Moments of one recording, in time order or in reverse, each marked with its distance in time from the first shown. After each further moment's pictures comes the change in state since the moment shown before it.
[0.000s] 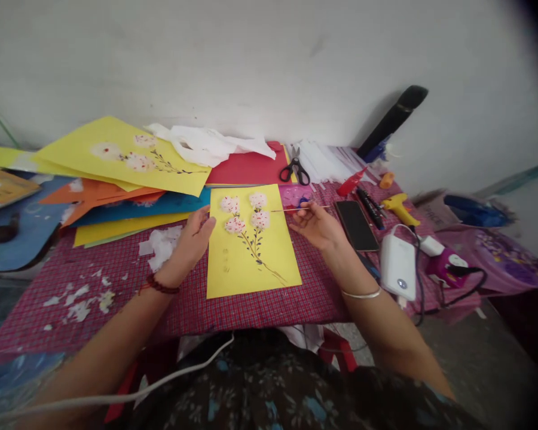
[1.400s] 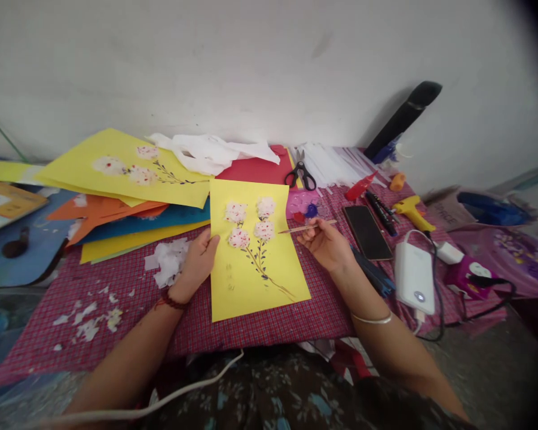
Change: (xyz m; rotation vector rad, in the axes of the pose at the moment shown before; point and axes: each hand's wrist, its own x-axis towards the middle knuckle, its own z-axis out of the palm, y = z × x) left_hand -0.008 -0.002 0.003 -0.130 -0.089 -0.119; right_hand -0.014 0.018 0.000 0.002 -0.064 -0.115
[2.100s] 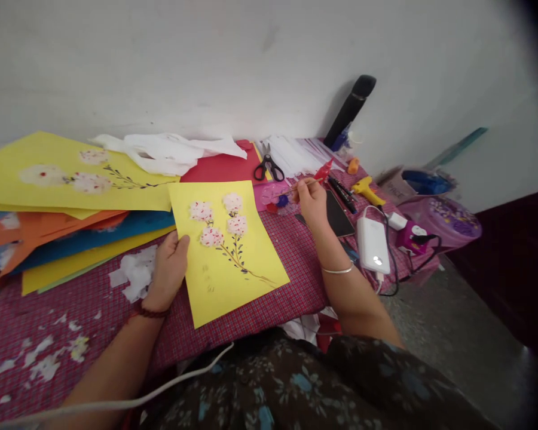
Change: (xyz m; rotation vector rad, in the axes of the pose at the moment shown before) left_hand 0.003 -0.001 0.002 -0.150 0.105 -0.085; right_hand 0.047 -0.038 -0.013 -0.735 0.327 -0.722
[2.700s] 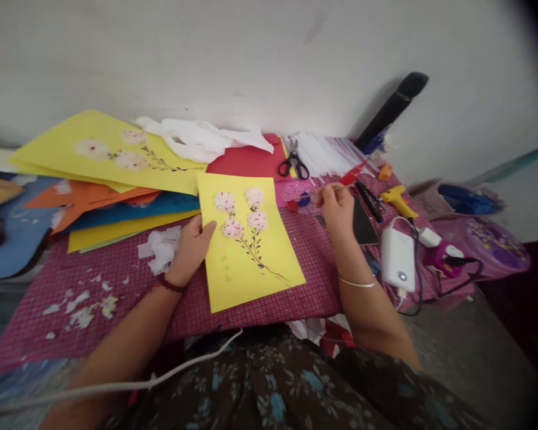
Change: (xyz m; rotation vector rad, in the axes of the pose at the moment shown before) left_hand 0.001 -0.001 0.002 0.000 -0.029 0.044; right_hand -0.019 -0.009 0.001 0.056 -0.014 -0.018
